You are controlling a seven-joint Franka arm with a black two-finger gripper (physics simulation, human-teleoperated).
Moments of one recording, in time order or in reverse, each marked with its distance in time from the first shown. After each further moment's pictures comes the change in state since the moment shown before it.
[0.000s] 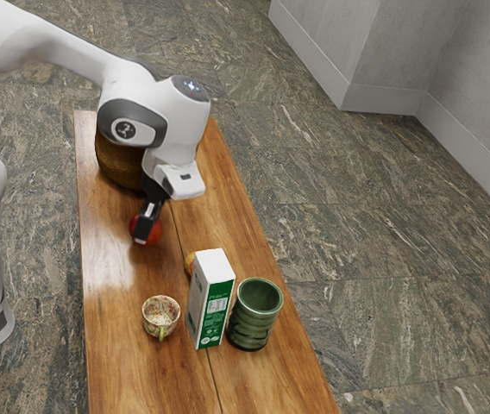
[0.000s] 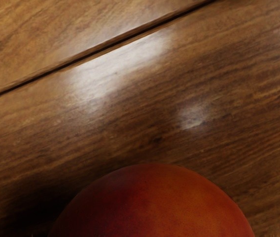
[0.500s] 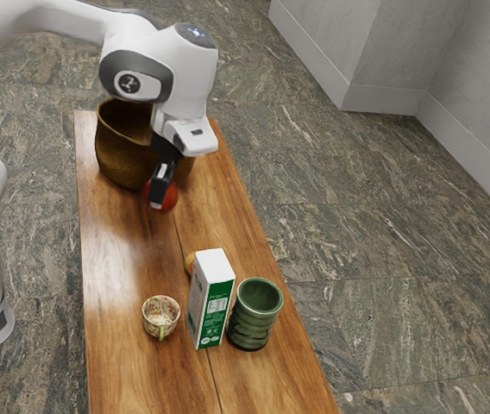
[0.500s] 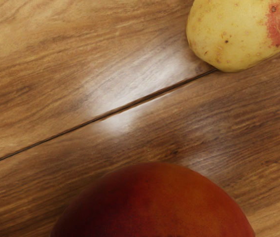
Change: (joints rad) arm 0.000 -0.039 -0.011 0.191 0.016 -0.150 -0.004
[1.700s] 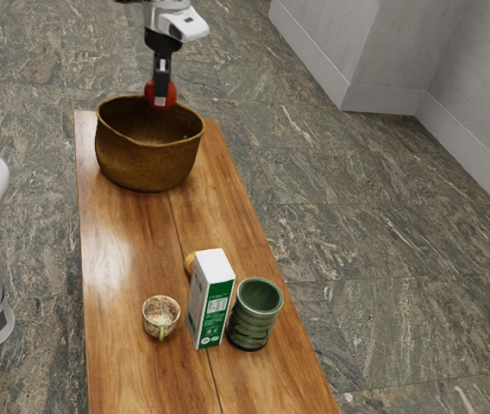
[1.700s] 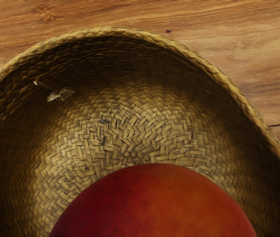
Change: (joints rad) arm -0.055 0.027 0.425 0.329 0.235 -0.116 0.101
